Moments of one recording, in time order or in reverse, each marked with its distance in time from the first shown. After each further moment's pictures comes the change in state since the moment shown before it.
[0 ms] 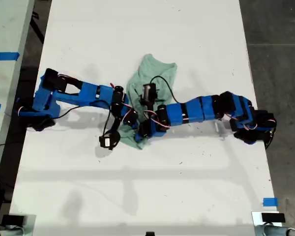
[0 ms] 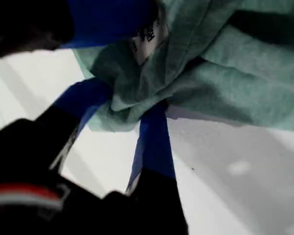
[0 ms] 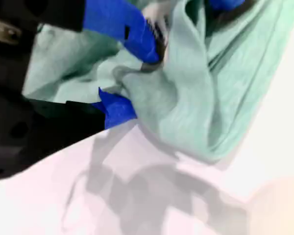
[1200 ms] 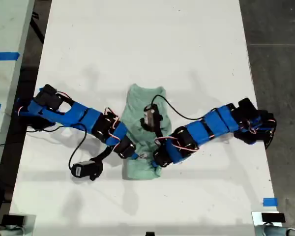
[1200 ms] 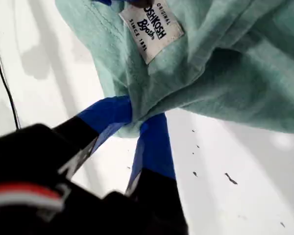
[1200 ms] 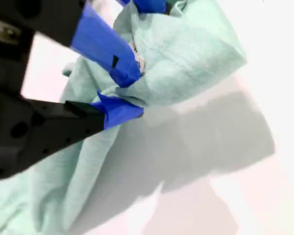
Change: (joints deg) arm 0 21.1 5.3 -23.0 2.3 2.9; arm 1 -17.1 20.1 5.4 6.4 -6.9
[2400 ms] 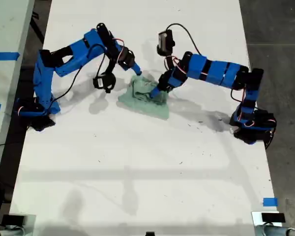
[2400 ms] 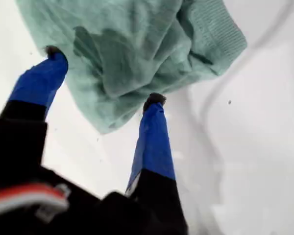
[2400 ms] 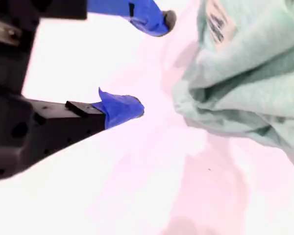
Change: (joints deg) arm 0 -52.2 6.9 -0.6 14.3 30.1; arm 1 45.4 14.0 20.1 5.1 -31.8
